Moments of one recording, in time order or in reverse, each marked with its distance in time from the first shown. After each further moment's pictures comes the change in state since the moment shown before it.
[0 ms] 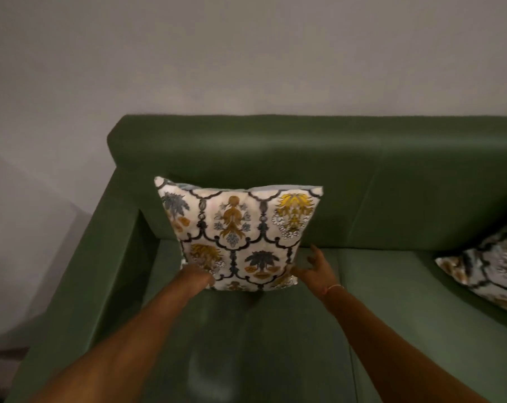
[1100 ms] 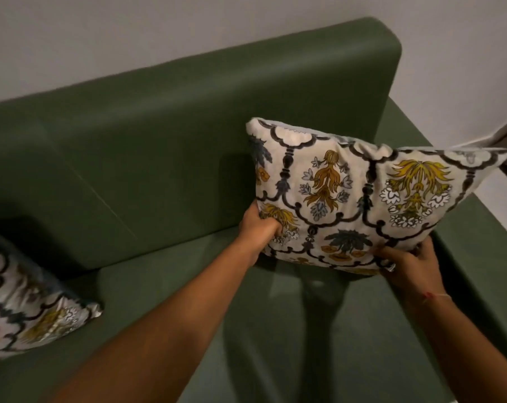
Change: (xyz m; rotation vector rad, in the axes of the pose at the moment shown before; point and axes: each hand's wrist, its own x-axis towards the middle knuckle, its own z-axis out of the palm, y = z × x) left_hand -0.109 0.332 0.541 -0.172 -0.305 0.433; right_hand -0.037 0.159 -0.567 0.528 0.700 -0.017
